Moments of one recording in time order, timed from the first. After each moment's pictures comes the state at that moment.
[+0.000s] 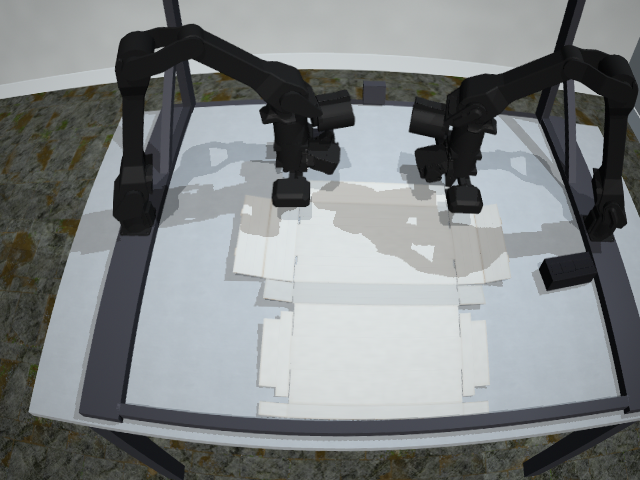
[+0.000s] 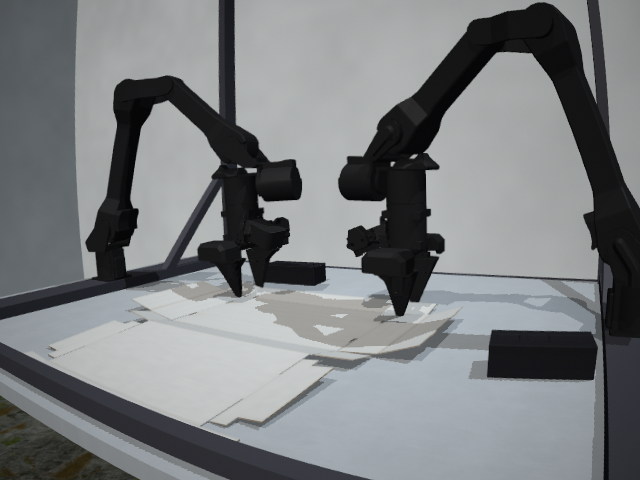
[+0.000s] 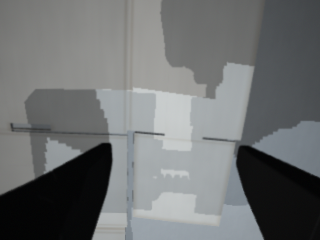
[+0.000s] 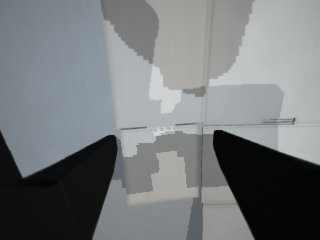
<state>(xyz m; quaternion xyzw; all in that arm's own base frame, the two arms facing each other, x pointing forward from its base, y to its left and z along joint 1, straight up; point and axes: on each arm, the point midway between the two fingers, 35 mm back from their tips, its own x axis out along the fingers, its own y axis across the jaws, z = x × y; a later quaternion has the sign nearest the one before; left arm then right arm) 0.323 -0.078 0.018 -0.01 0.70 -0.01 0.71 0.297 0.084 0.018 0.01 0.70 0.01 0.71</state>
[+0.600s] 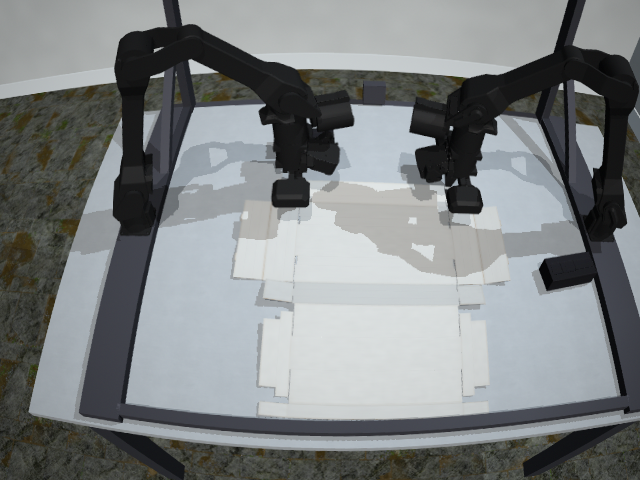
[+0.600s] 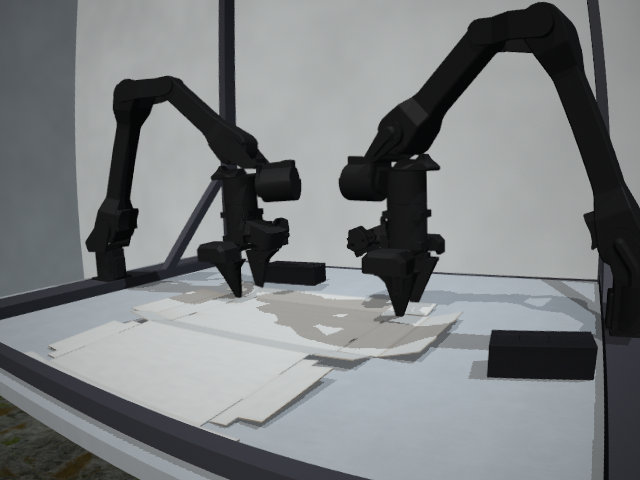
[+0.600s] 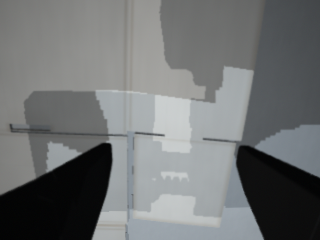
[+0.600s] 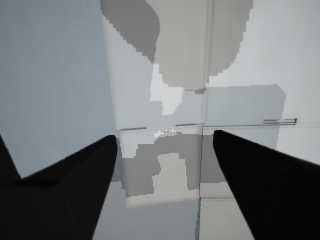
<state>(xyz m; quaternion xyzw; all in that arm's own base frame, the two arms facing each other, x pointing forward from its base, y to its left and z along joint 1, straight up) 0.323 -0.078 0.017 -0.01 0.70 -0.01 0.71 0.297 0.084 0.017 0.01 0.70 0.01 0.72</state>
